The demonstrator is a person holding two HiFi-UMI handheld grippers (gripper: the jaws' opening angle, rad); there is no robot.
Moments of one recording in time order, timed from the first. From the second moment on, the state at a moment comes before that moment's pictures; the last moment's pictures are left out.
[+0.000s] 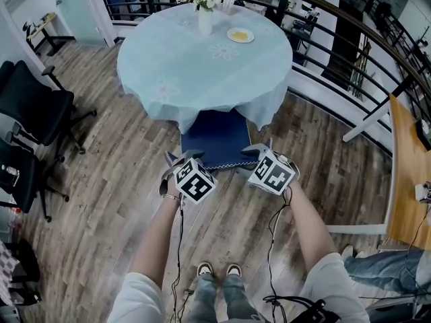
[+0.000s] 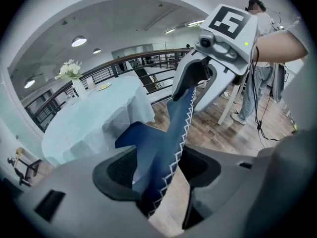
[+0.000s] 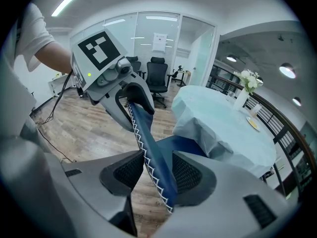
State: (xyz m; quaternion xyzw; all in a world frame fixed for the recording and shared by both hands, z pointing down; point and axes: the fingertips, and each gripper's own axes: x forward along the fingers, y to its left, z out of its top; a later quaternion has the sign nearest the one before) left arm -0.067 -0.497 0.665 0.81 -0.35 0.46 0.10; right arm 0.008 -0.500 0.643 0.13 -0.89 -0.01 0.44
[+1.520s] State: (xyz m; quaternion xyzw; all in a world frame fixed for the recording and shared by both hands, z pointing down) left arm -0.042 -0.324 0.566 0.82 -0.50 0.20 0.18; right arm 0.023 -0.357 0.553 0.39 -0.90 0.13 0.18
